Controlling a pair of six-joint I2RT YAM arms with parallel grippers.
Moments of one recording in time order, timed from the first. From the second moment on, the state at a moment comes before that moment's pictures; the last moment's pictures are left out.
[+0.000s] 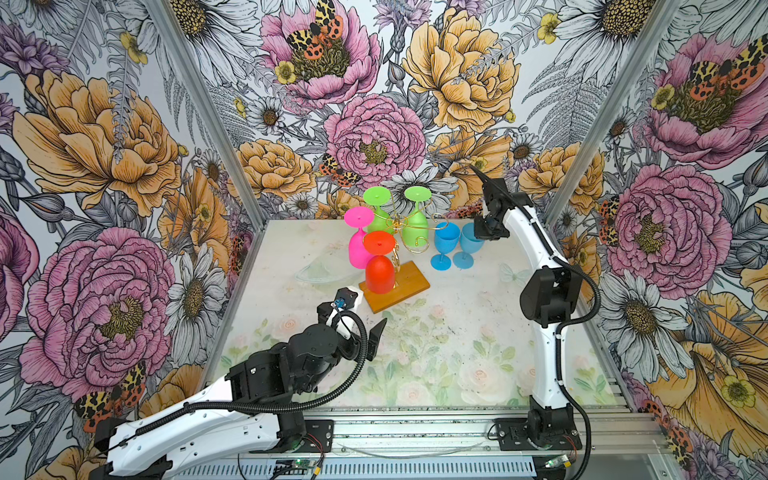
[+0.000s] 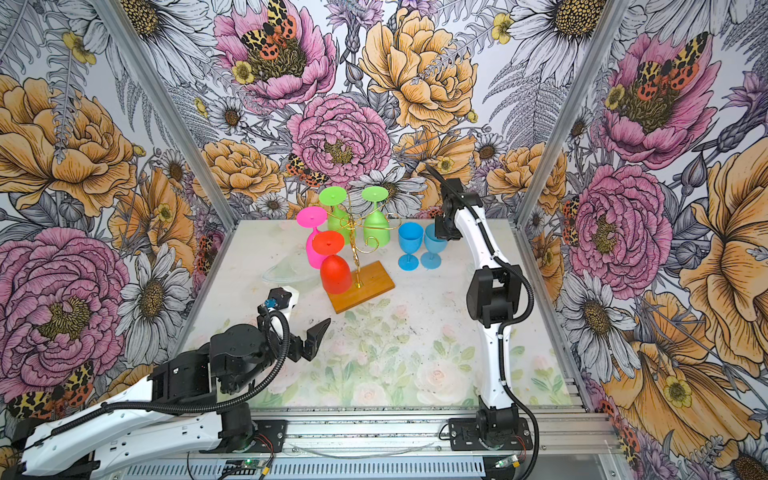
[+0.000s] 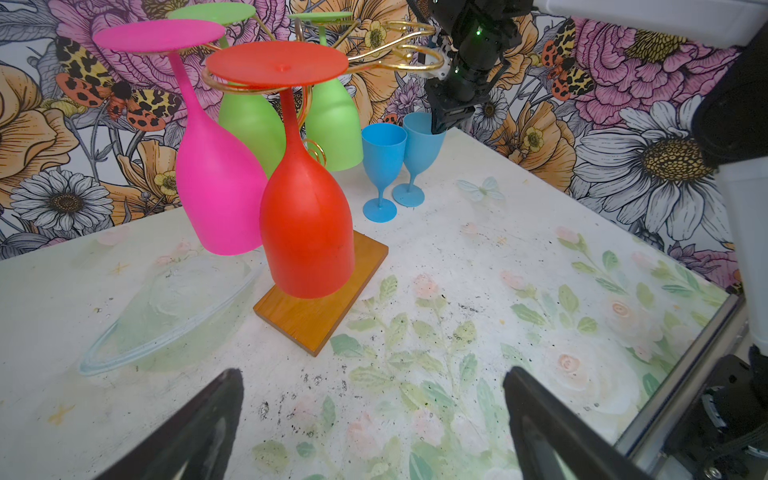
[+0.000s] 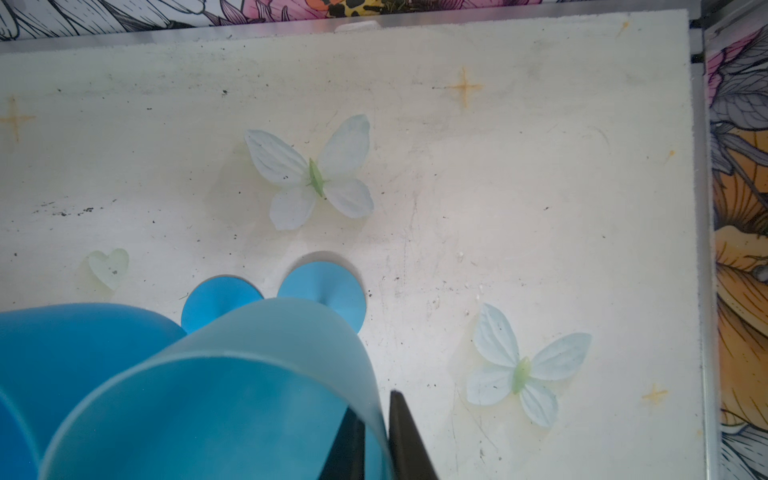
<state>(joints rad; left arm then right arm) -1.16 0.66 0.83 -0.53 -0.58 -0.24 0.12 2.30 2.36 -1.20 0.10 0.17</state>
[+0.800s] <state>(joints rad) -1.10 0.65 0.84 -0.53 -0.57 -0.30 0.12 2.12 2.32 -1.19 0.06 0.17</state>
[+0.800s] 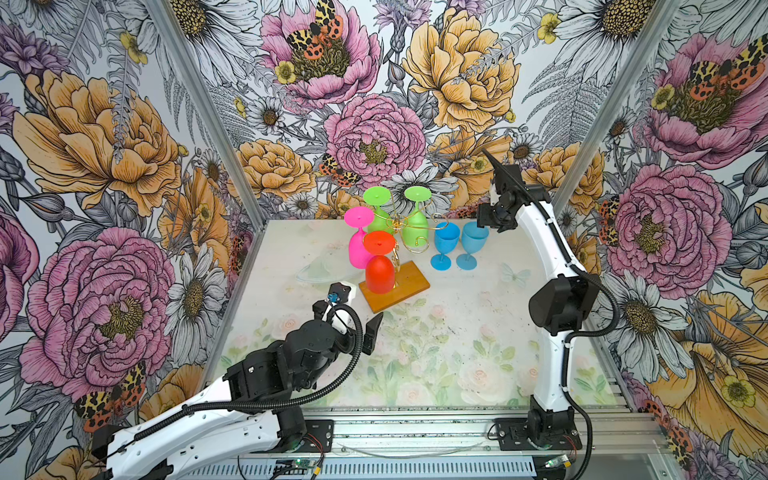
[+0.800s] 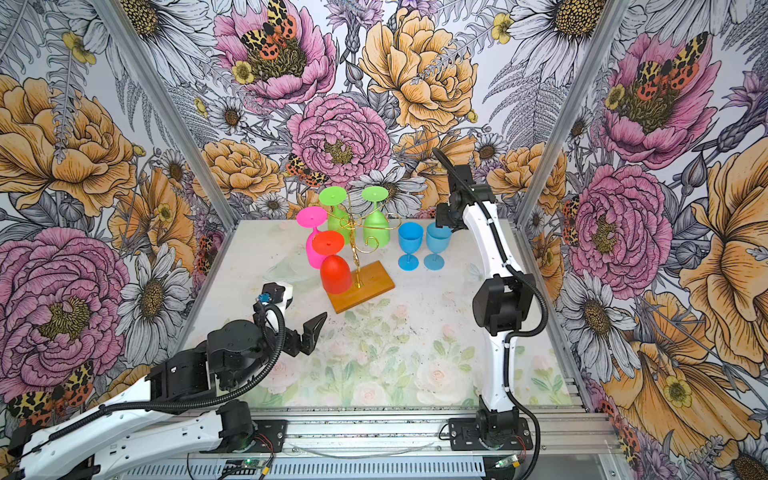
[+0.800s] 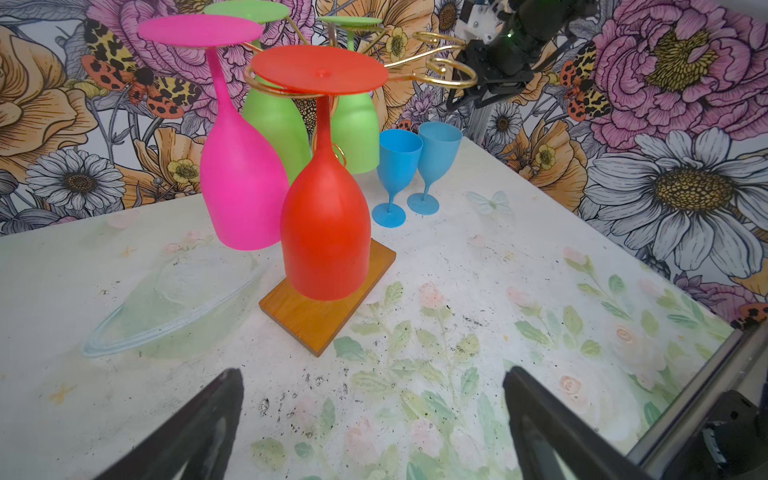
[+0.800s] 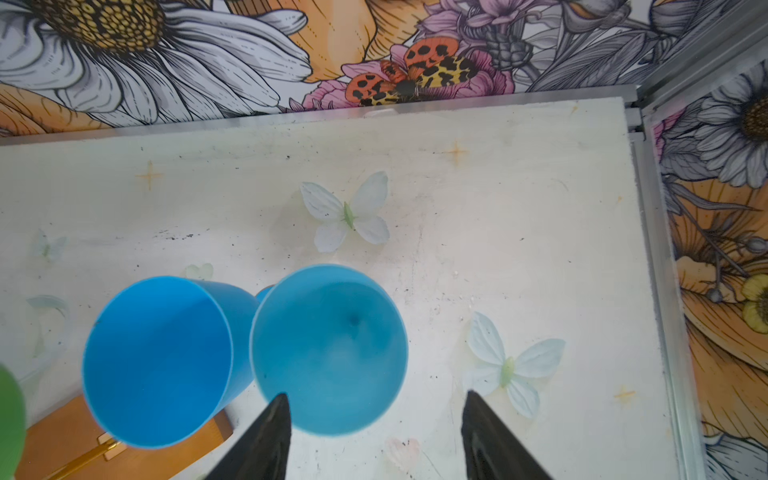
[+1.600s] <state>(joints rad) -0.63 0.82 1.09 -0.52 -0.11 -0.67 0.13 1.20 1.12 -0.70 -0.43 0.25</state>
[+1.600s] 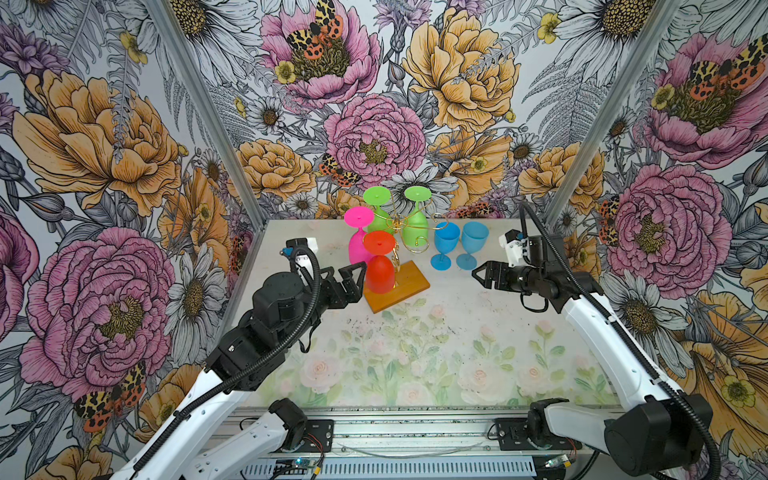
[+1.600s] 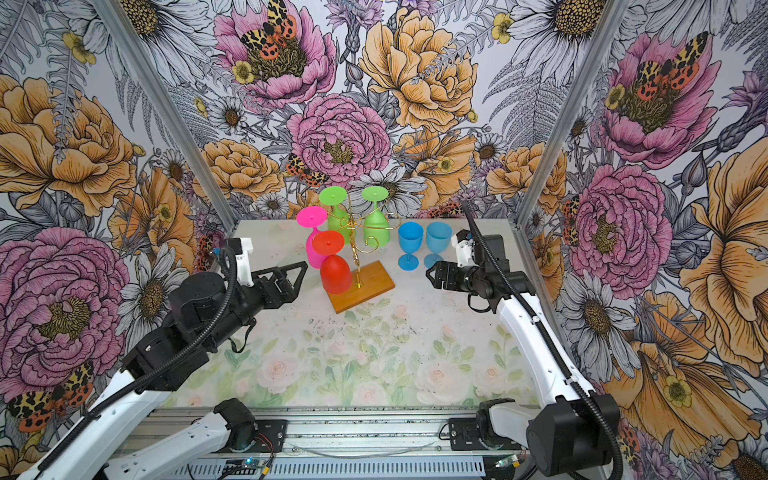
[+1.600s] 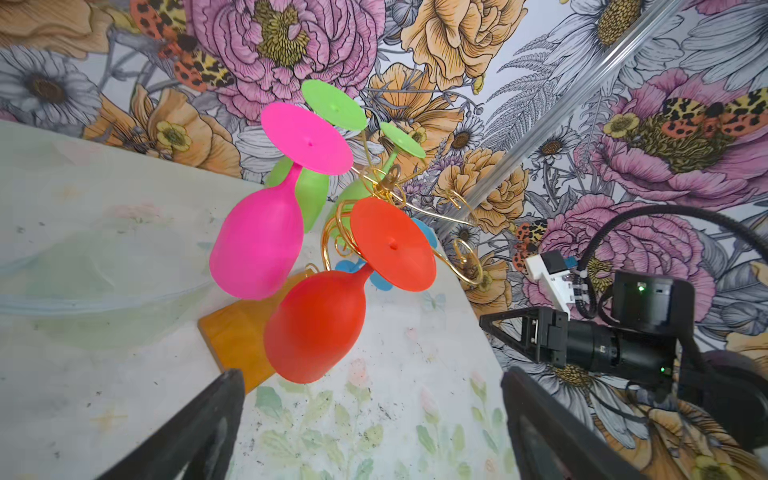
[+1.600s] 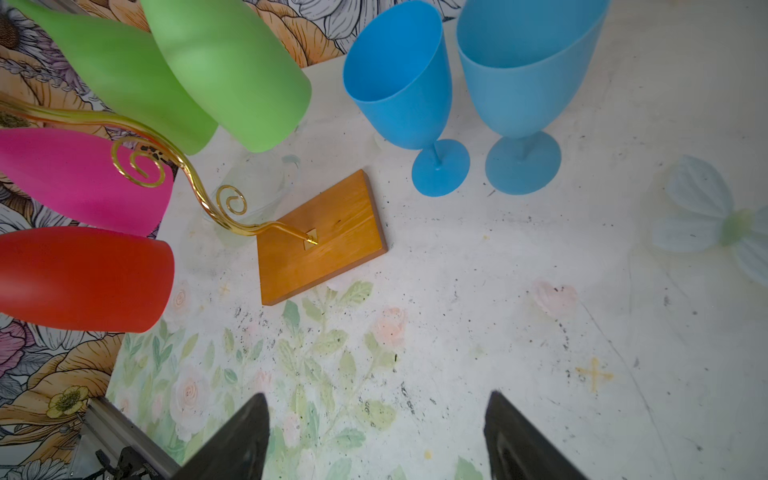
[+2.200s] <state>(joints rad) -0.49 0.93 1.09 -0.37 0.24 -1.01 0.13 1.10 0.99 -0.65 -0.47 0.29</state>
